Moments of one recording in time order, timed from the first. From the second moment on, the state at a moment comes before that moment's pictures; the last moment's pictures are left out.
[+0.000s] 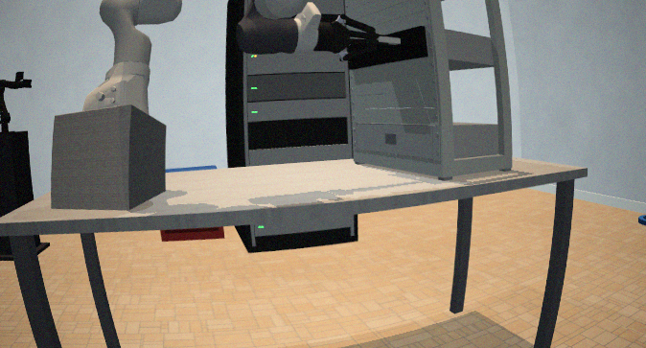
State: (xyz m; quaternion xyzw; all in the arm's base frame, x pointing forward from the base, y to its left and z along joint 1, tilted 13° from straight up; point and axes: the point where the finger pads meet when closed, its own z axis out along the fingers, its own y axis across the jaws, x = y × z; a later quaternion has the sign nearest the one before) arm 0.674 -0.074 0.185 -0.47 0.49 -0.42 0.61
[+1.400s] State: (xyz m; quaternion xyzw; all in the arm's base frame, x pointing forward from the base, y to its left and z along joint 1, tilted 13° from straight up) arm 0.688 -0.071 0.188 -0.47 0.48 -0.42 0.61
